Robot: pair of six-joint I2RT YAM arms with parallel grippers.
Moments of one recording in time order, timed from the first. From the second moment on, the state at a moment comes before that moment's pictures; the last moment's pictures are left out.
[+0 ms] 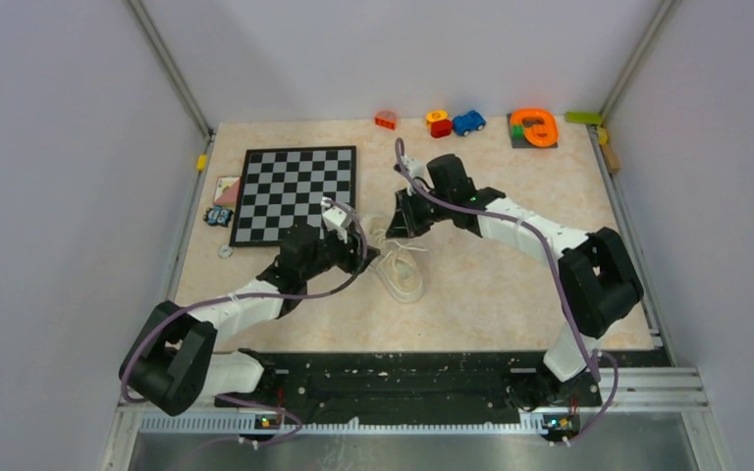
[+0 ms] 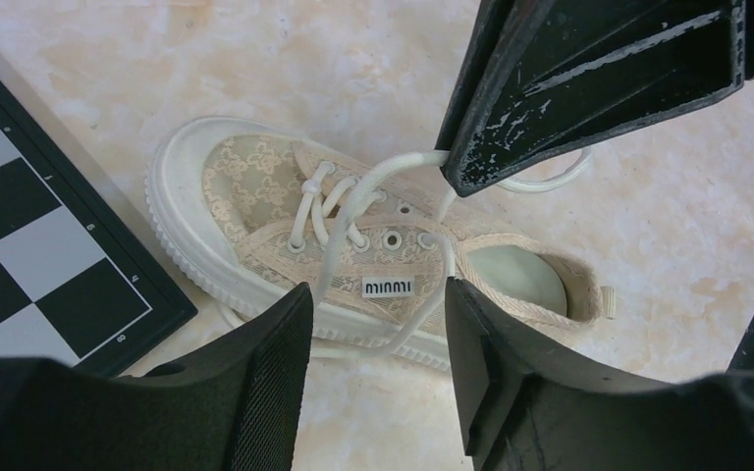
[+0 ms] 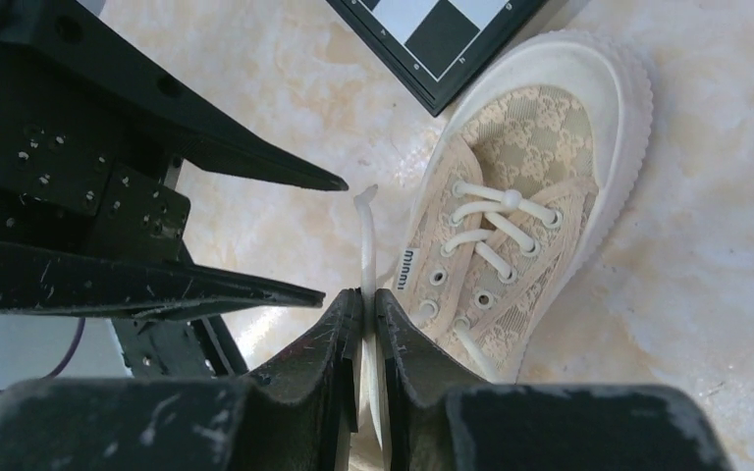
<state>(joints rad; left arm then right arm) -0.51 1.27 0.46 0.53 0.34 -0.17 0.61 1.69 1.21 -0.21 -0.55 0.23</state>
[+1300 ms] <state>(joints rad) -0.35 1.23 0.43 0.57 0.32 -0.31 0.73 1.53 1.15 -0.34 -0.39 0.11</state>
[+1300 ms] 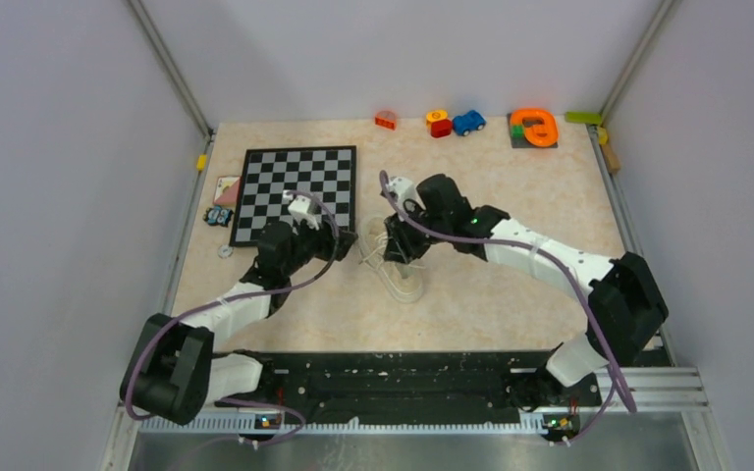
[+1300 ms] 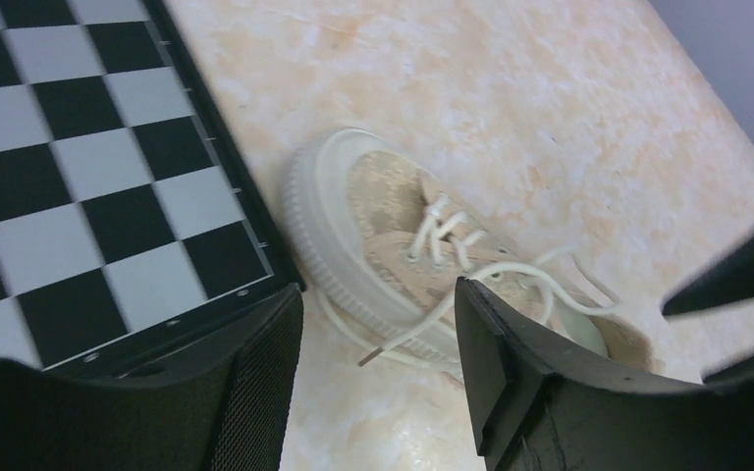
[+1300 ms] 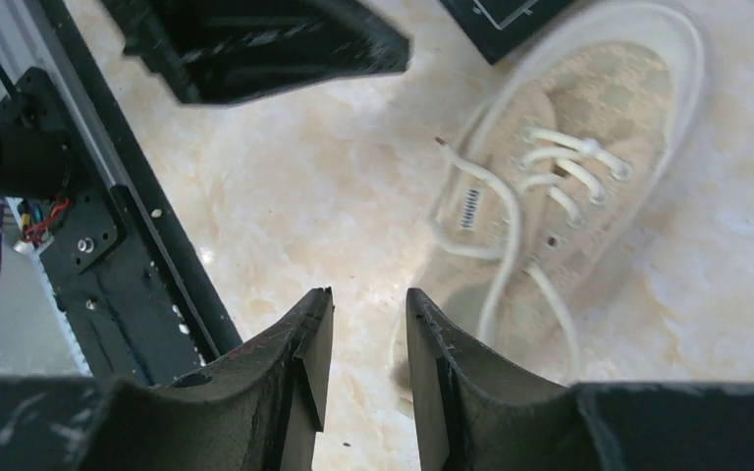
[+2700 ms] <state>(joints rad) 0.03 0.99 0.41 0.19 0.20 -0.61 1.13 2.21 1.74 -0.74 0.41 -0.27</state>
